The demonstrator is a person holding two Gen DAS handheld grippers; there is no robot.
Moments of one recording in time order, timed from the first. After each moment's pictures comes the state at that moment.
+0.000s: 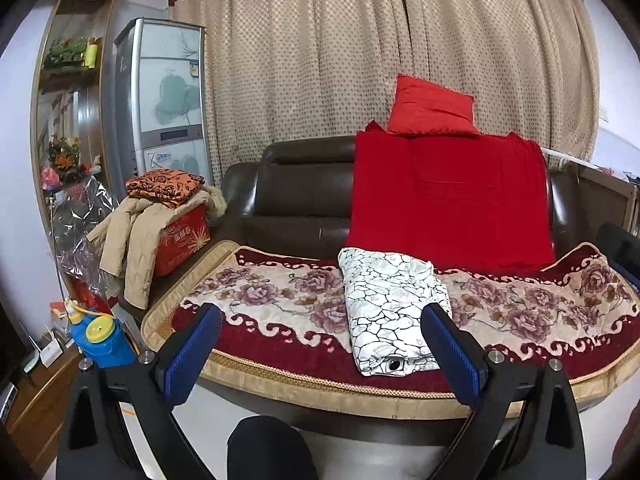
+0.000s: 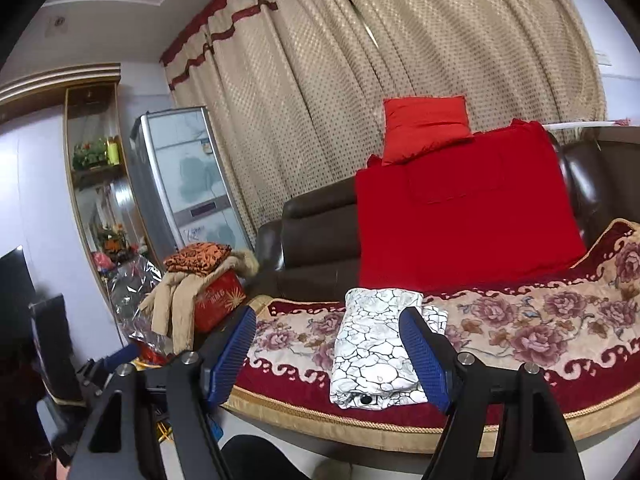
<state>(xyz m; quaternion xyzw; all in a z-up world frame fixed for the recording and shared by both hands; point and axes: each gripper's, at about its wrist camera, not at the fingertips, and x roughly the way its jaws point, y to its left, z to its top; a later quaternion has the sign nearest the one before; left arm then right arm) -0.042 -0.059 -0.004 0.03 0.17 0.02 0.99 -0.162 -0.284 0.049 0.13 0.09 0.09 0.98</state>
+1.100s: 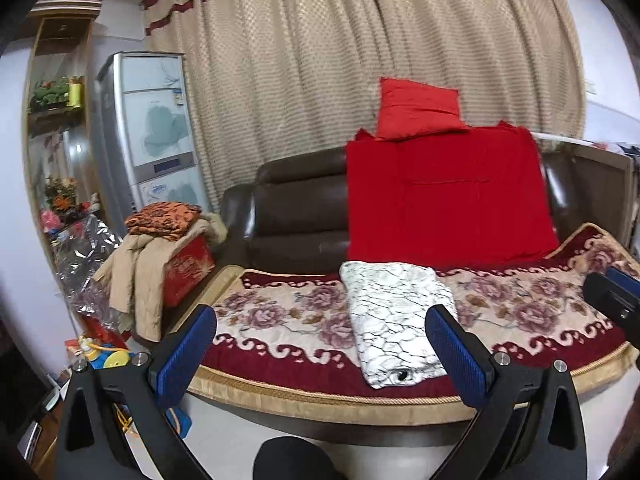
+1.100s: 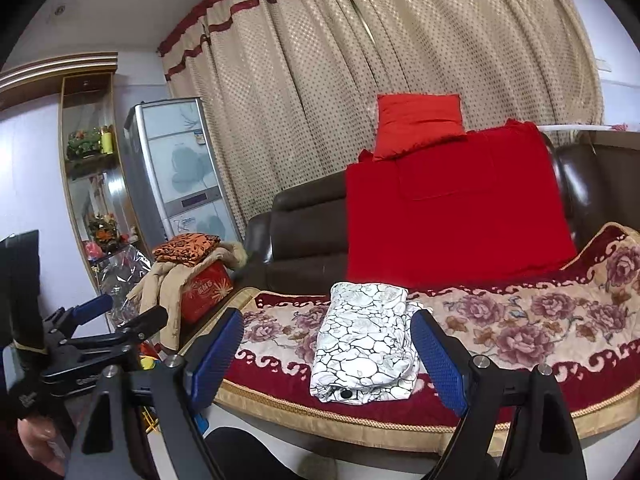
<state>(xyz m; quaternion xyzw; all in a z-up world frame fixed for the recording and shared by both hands) -0.043 -0.084 0.020 0.09 0.15 0.02 0.98 -0.158 -0.300 0.036 0.12 0.11 0.08 0.98</state>
